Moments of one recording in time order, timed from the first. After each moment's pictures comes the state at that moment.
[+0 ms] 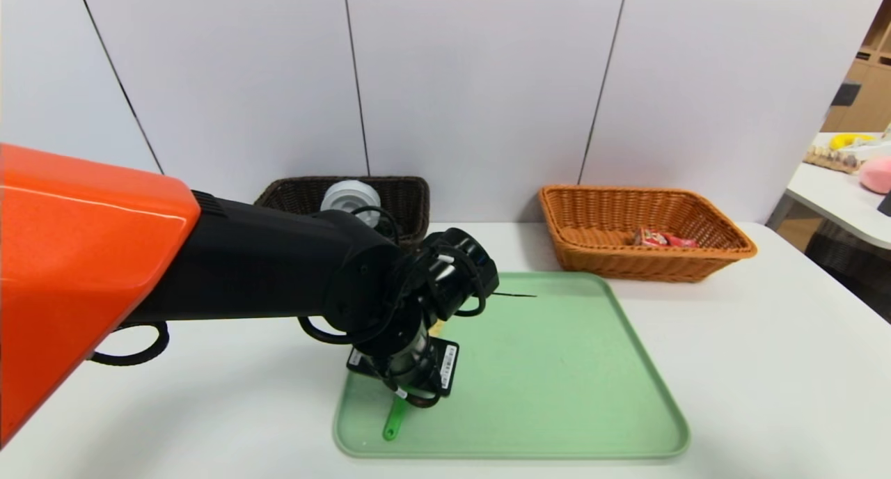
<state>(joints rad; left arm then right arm) -0.83 2.03 -1.47 0.62 0.27 -0.53 -0.02 0.79 -0.85 0.55 -0.12 0.02</state>
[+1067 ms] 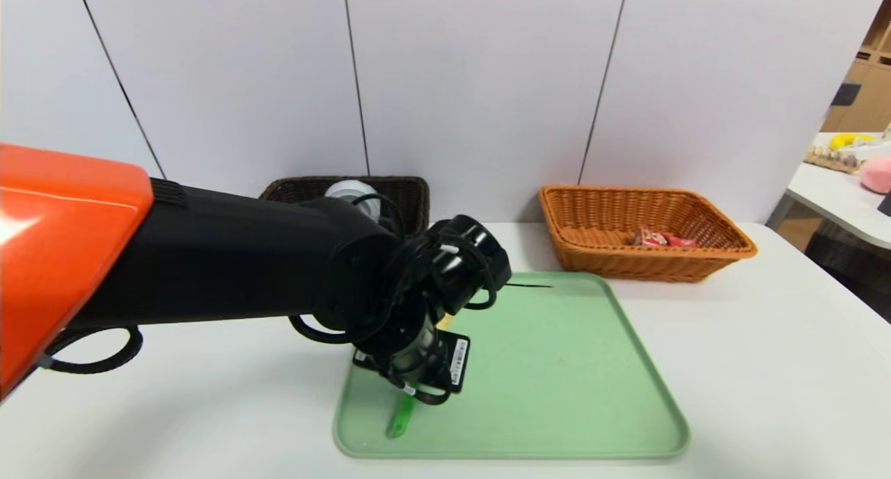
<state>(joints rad) -0.87 1.99 -1.51 0.63 0.27 -0.54 -0.01 0.79 -0.86 0.56 -0.12 0.02</state>
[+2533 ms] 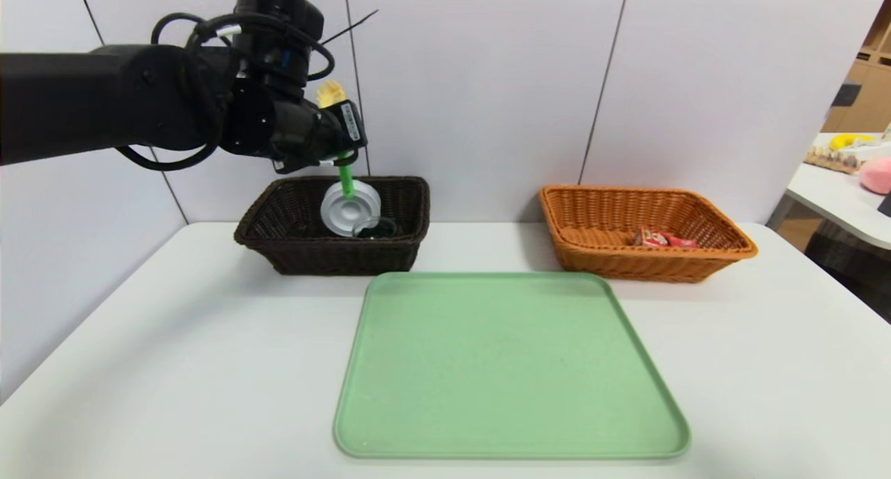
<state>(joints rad) -0.44 1.92 -1.78 0.24 0.32 -0.53 -0.01 0.76 -0.85 0.56 -0.12 0.02</state>
